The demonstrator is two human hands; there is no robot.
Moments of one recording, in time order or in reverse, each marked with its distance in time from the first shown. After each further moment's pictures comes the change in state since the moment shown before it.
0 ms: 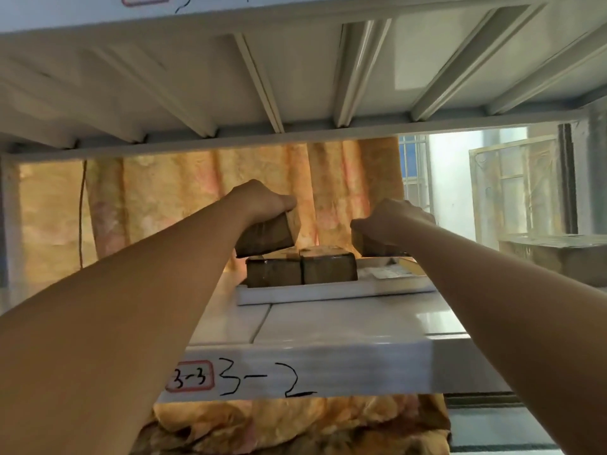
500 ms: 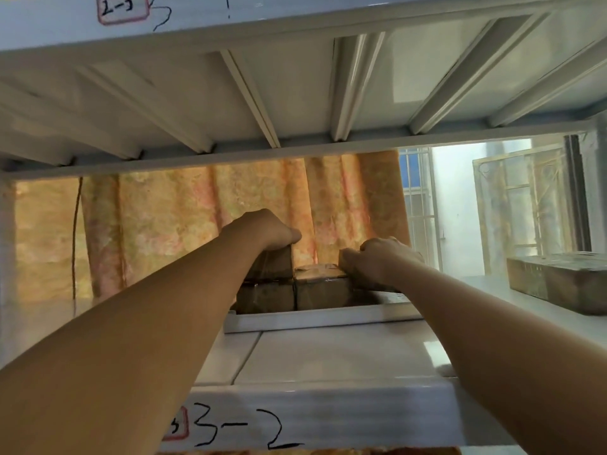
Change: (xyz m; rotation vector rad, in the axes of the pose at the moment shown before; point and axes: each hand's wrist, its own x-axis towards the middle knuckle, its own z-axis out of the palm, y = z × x) left_hand 0.018 0.014 0.026 0.223 -0.023 -0.058; right_hand 0.019 0.011 0.038 -0.004 -0.105 -0.042
